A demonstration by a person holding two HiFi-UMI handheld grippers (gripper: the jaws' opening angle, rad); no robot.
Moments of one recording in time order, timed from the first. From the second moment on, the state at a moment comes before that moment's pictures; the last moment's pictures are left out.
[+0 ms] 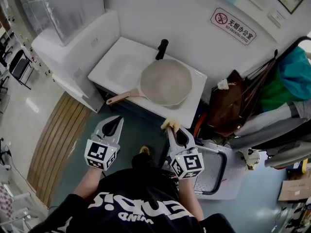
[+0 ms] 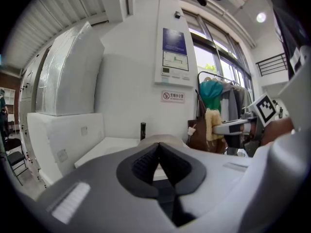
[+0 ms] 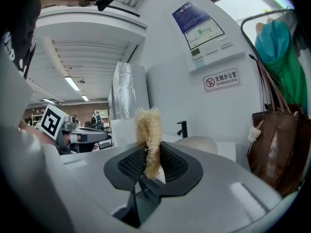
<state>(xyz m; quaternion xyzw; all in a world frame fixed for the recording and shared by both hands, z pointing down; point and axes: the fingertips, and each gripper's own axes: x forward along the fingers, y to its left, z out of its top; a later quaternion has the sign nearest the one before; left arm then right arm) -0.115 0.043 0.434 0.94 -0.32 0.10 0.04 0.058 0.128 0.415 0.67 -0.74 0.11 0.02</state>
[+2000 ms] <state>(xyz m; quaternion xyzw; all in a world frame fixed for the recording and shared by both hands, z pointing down) -0.023 -0.116 0.599 0.93 -0.17 0.34 0.06 0.140 -0.048 0.451 0.64 -0.75 0.14 0.07</state>
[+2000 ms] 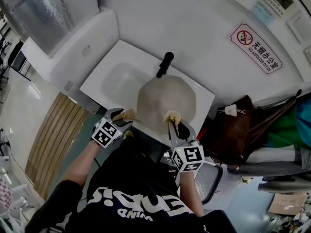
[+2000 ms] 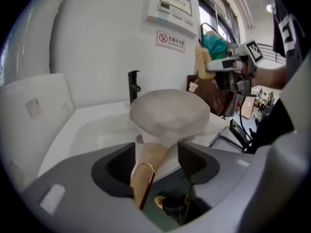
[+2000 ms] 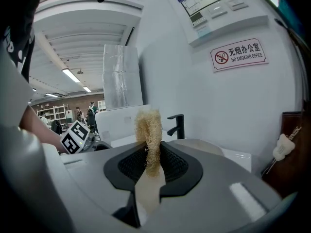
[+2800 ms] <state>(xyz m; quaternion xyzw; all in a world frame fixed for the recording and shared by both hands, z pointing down) -0.013 -0.129 0.657 0.88 -0.03 0.47 0.02 0.135 -0.064 0.462 0.64 -0.75 0.15 0.08</state>
